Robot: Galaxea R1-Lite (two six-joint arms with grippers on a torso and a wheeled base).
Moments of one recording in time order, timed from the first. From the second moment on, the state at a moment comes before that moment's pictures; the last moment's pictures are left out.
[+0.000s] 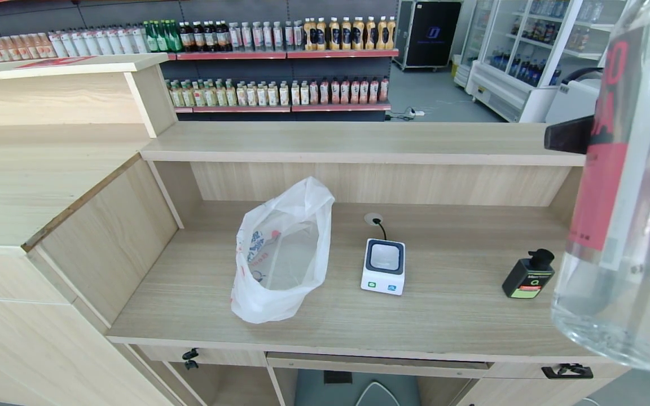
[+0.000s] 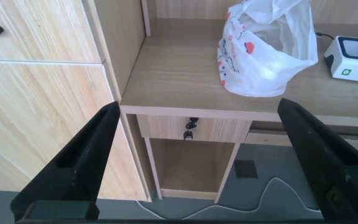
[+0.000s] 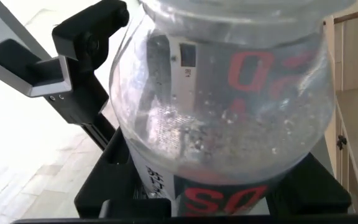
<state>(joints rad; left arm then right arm) 0.00 0.00 0.00 0.00 0.01 0.00 0.35 1.44 -1.00 -0.99 1.52 0.79</state>
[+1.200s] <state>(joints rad) 0.00 0.00 0.00 0.00 0.01 0.00 0.22 1.39 -0.84 -0.96 1.52 0.68</state>
